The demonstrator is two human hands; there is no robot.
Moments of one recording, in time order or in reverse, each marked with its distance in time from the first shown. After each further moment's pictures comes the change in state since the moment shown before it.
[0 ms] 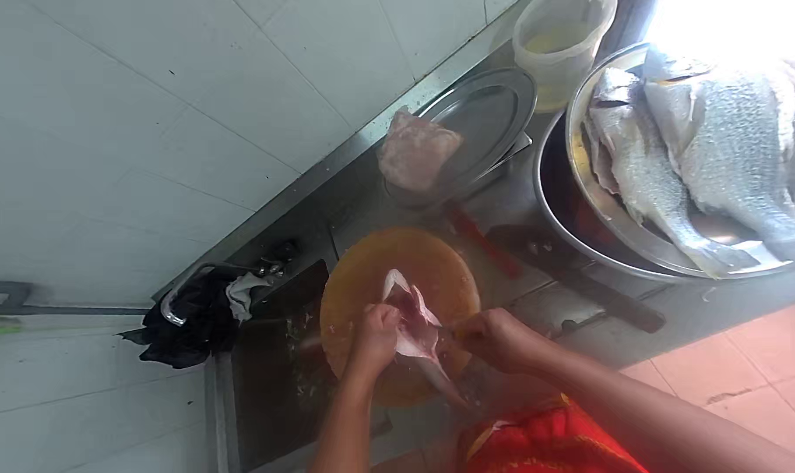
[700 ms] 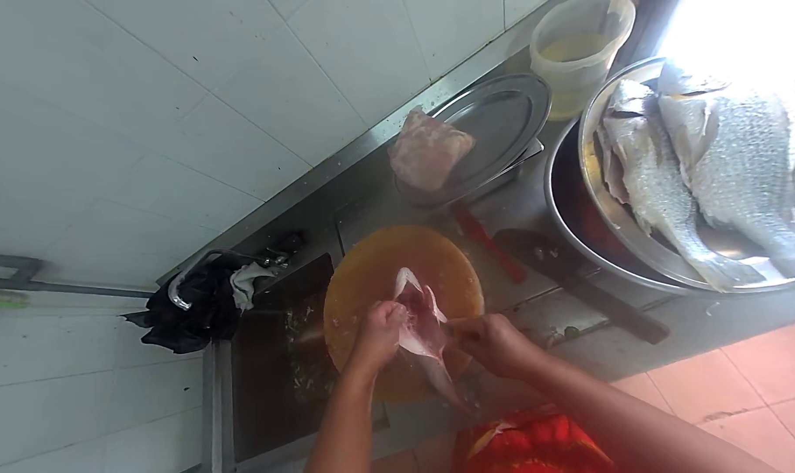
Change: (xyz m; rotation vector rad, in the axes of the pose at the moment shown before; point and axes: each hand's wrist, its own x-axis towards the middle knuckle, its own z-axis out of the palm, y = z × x) left_hand -0.006 -0.006 -0.003 -0.230 -0.043 0.005; right_hand 0.006 0.006 0.023 0.062 0.022 0.004
